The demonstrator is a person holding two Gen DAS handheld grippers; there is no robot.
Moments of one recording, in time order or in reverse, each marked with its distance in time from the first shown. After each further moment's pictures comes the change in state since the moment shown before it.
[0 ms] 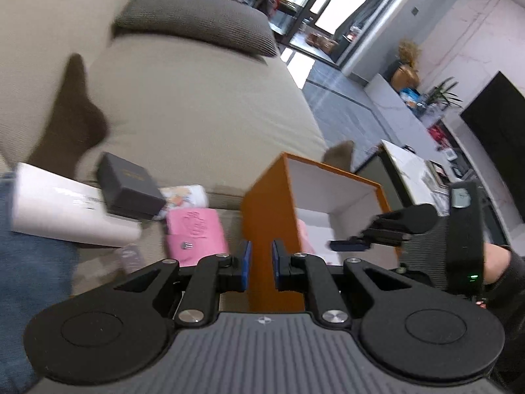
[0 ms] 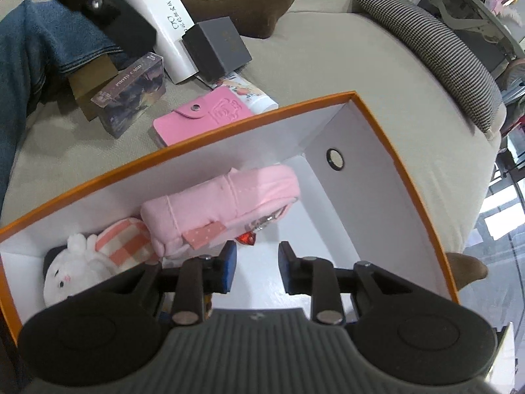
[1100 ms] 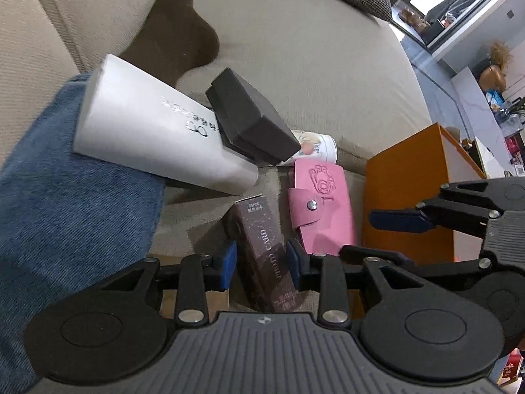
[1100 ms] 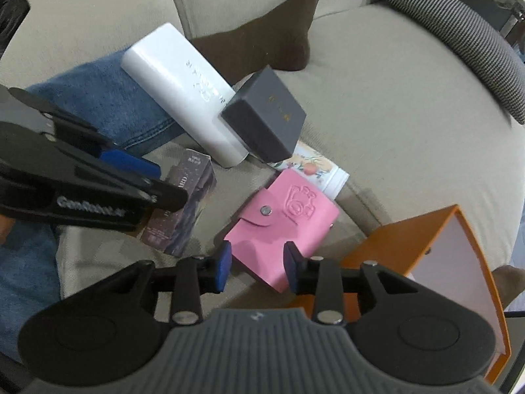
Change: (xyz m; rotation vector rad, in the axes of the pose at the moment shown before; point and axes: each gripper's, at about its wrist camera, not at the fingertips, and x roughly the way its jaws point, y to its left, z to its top) left arm 0.056 0.090 -0.016 -0.207 0.189 0.205; right arm 0.037 0.050 0.121 0.179 0.075 0.112
